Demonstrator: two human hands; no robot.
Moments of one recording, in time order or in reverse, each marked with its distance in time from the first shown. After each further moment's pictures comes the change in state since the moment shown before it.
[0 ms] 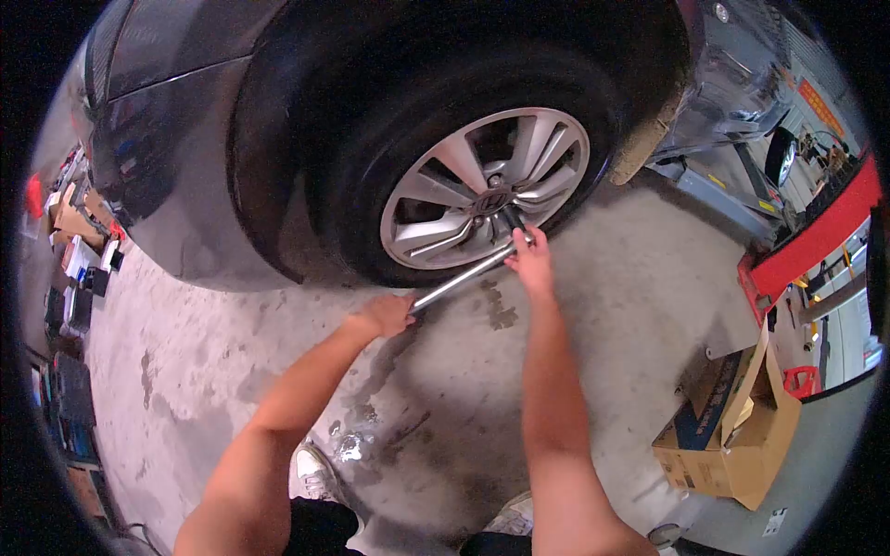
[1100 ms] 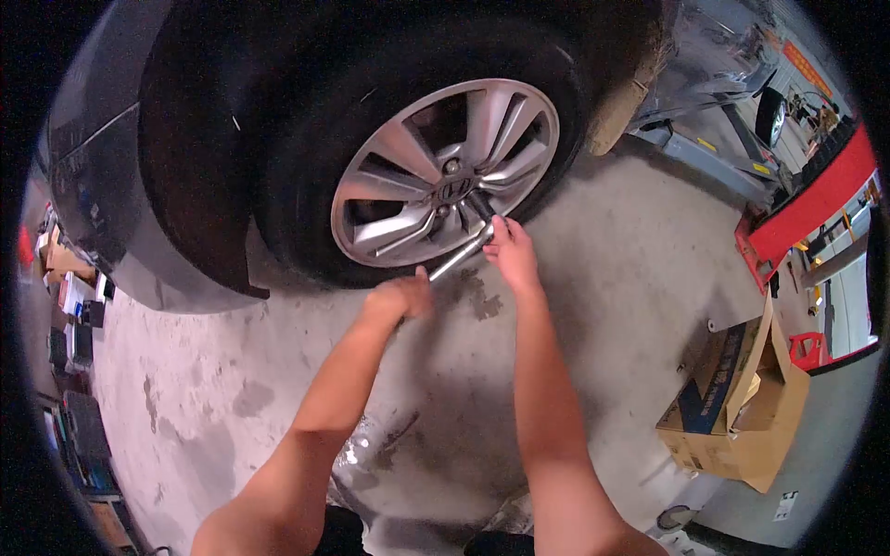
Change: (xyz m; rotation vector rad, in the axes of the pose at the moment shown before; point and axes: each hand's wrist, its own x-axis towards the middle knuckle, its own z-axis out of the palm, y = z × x) left_hand 0.053 0.077 -0.038 -0.212 -0.082 -0.136; right_hand -0.013 -0.010 -0.018 -0.090 -0.017 0.104
